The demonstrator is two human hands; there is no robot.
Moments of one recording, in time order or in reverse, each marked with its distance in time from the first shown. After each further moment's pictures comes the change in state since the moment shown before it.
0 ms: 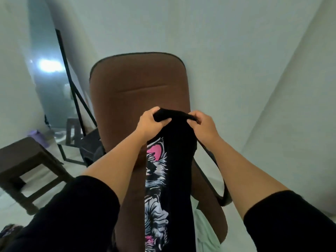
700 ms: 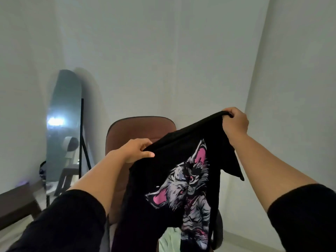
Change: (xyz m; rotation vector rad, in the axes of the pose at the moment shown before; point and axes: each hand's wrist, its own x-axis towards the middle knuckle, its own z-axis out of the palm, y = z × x) left_hand -0.104 0.099 -0.126 0.589 -0.221 0.182; right_hand -0.097 -0.192 -0.145 -0.036 0.647 -0.091
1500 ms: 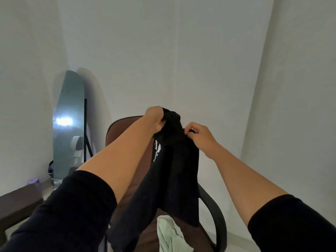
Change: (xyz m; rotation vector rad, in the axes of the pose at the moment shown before) left_hand 0.079 0.129 -0.031 -1.373 0.441 -0.388; right_hand -0.015 0.027 0.052 0.077 -0.659 -0.073
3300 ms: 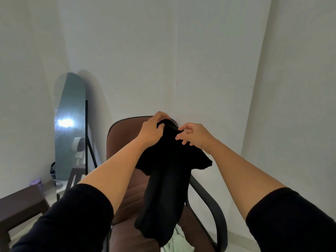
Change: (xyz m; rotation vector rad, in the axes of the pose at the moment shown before) left_hand -0.010 -0.039 -0.043 0.931 -0.189 0.674; right_hand 0.001 -0.013 -0.003 -0.022 -0.150 0.076
